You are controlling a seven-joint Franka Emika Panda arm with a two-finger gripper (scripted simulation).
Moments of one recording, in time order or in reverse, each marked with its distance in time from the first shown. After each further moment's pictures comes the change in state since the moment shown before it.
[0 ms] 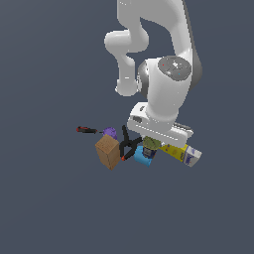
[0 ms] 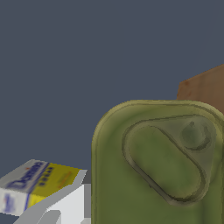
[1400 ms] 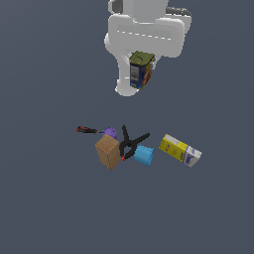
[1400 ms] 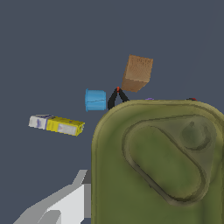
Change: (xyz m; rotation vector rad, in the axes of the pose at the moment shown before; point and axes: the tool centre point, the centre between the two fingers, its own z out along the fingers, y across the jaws) arm -0.098 0.104 -0.227 0.000 0.003 0.001
